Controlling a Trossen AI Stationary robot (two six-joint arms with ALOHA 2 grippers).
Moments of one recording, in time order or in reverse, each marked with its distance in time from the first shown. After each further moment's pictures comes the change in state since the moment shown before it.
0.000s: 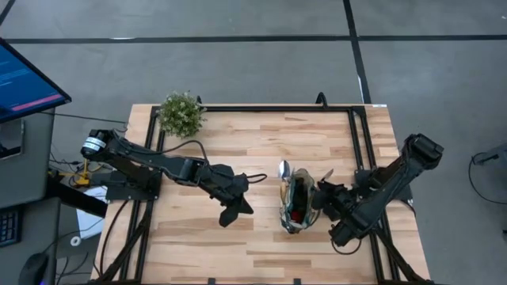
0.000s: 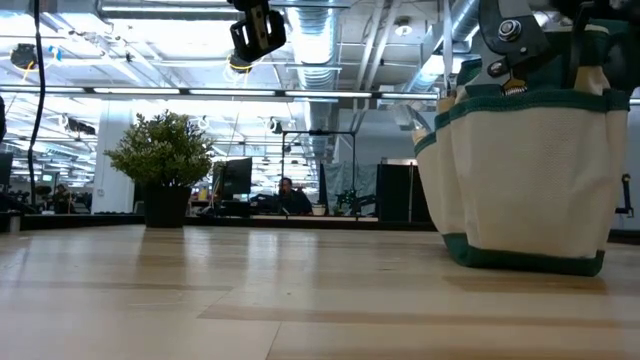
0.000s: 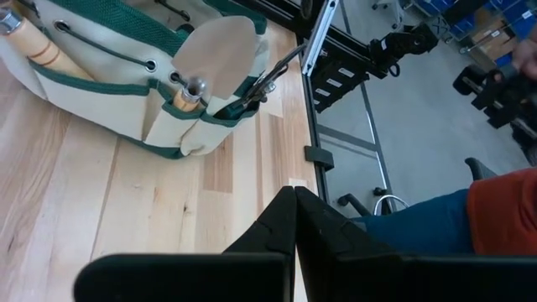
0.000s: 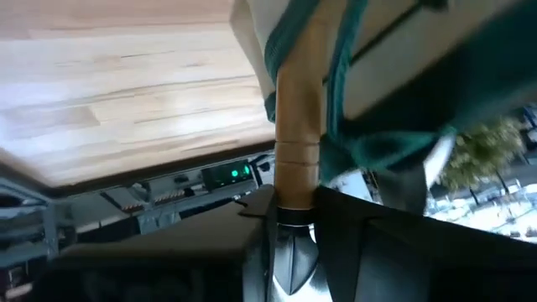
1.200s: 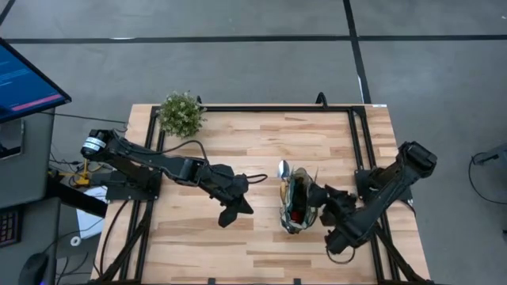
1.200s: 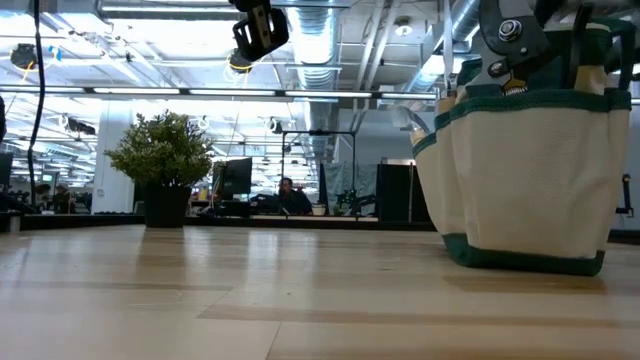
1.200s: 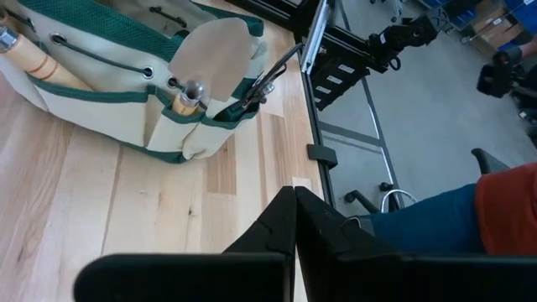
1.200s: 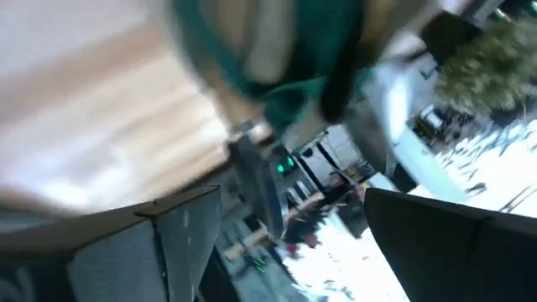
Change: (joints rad) left arm 0.000 0.000 0.000 -0.001 0.000 0.049; right arm 0.000 0.124 0.217 -0.205 -0.031 0.386
